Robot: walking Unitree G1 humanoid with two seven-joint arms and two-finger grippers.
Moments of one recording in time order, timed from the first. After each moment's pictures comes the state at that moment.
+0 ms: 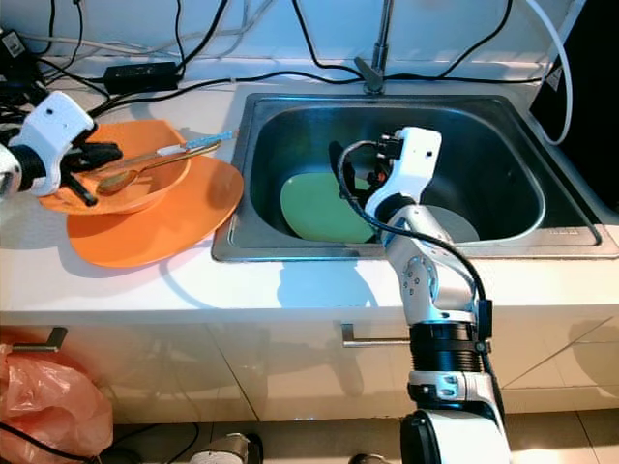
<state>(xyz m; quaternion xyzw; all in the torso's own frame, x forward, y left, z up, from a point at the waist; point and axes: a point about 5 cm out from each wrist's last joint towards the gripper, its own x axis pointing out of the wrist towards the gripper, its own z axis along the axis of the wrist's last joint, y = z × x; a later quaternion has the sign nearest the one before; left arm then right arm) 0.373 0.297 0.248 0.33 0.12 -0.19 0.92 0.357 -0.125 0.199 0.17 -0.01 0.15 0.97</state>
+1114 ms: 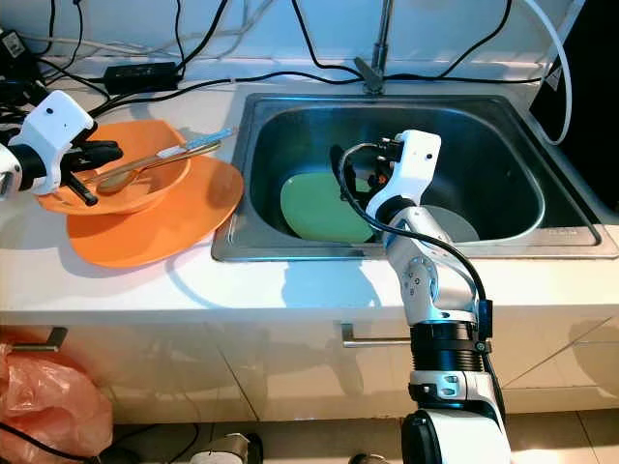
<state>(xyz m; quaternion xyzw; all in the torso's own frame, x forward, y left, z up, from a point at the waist) 0.373 0.296 0.249 0.33 0.11 -0.20 0.92 0.357 -0.125 0.195 0.17 0.00 0.15 0.97</state>
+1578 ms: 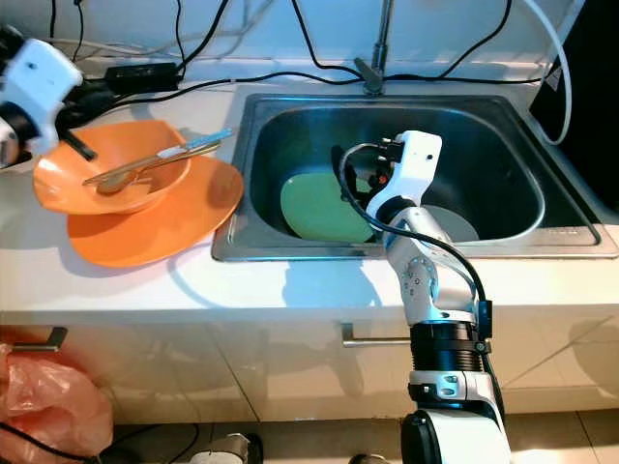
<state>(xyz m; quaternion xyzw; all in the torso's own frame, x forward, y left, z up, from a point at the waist) 0.382 0.284 0.286 0.36 -0.02 -0.15 0.92 0.357 -0.124 0.195 0.17 0.00 0.15 0.97</state>
